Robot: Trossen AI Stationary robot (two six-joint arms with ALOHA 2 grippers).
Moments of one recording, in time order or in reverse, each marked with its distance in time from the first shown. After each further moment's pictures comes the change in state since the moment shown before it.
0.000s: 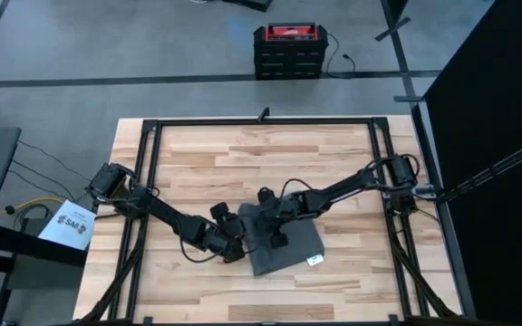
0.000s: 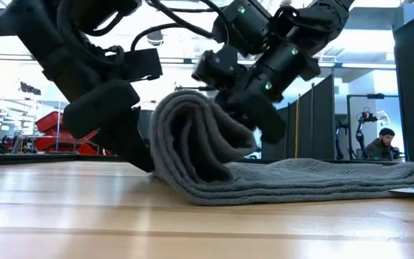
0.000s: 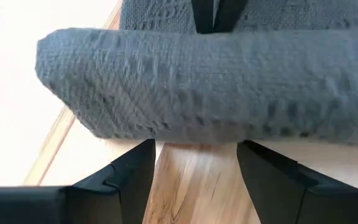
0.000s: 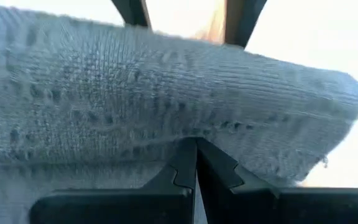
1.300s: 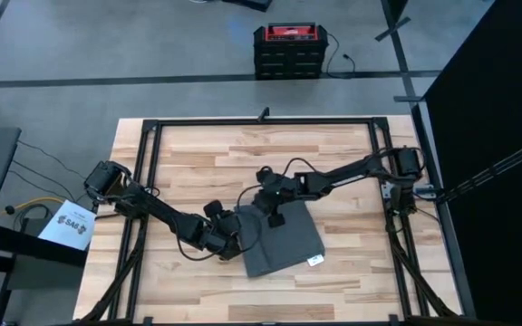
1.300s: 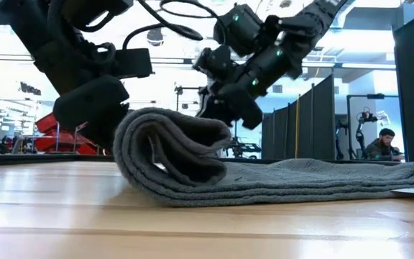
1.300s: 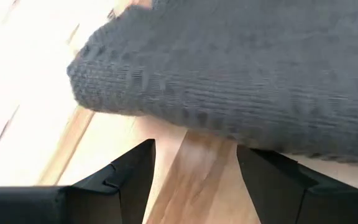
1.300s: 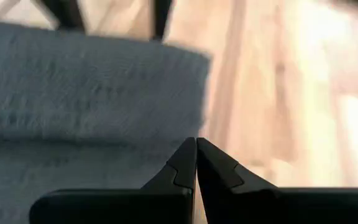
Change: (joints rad) left arm -0.002 -0.049 0.002 -0.159 0.002 -0.085; right arm -0.136 -0.020 0.002 0.049 -0.077 -0.137
